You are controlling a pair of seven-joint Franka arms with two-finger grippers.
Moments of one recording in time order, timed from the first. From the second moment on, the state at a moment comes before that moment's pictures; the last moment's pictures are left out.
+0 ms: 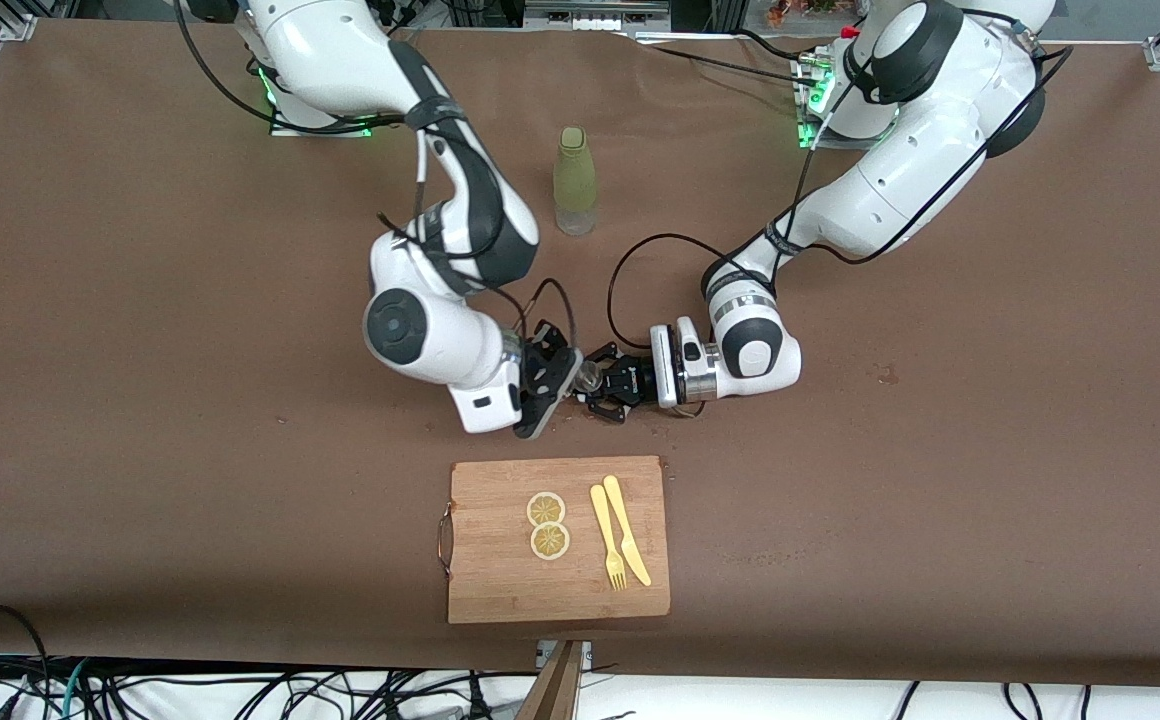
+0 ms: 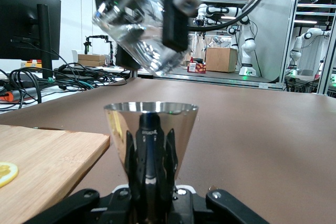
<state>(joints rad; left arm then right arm) -0.09 1.10 -0.51 -1.53 -1.73 2.27 2.64 0.75 0.81 -0.33 -1.21 0.74 1.99 -0.77</state>
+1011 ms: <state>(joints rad) 0.07 0.92 -0.46 -1.64 -1.68 2.17 2.61 0.31 0.67 -0.30 -1.44 1.01 1.74 -1.60</state>
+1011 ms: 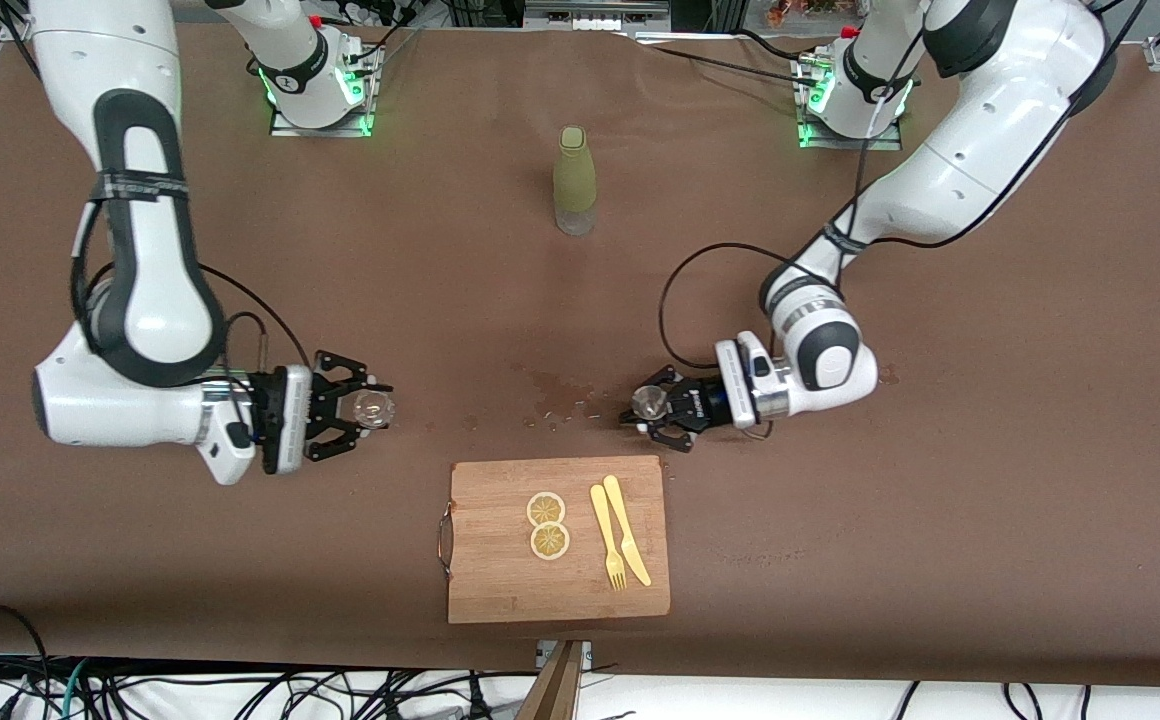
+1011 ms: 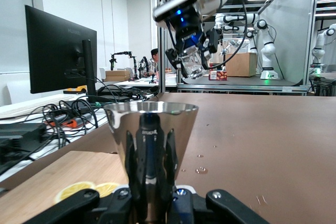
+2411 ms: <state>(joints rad) 0.40 0.88 0.02 -1.72 -1.33 1.49 2.48 -0.03 0.75 -0.30 -1.70 1.08 1.58 -2.42</state>
